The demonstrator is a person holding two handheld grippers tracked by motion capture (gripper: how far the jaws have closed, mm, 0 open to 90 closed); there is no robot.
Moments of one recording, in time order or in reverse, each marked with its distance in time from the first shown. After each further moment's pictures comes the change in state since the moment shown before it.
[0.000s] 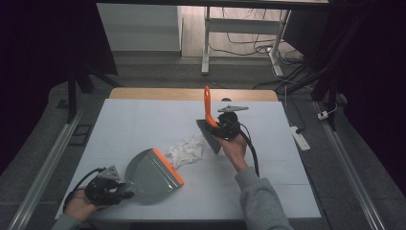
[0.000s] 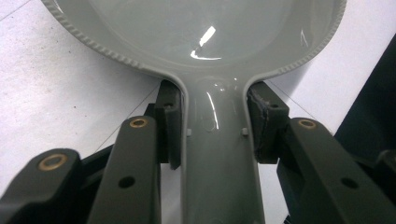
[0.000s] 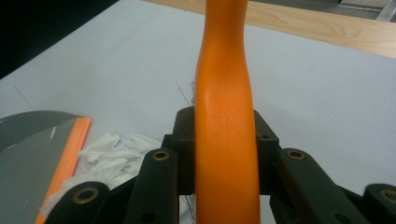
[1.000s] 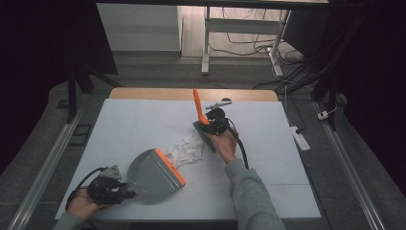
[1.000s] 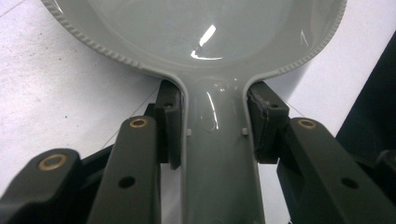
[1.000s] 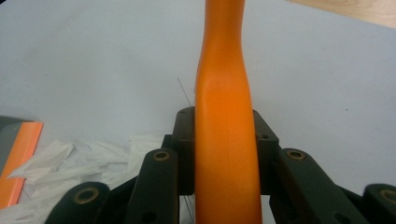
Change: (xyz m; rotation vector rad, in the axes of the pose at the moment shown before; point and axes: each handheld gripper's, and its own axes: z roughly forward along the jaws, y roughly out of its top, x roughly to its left) left arm 0.001 0.004 0.004 0.001 -0.018 0.010; right arm -0.003 0.009 0.052 0.140 -0.073 -0.010
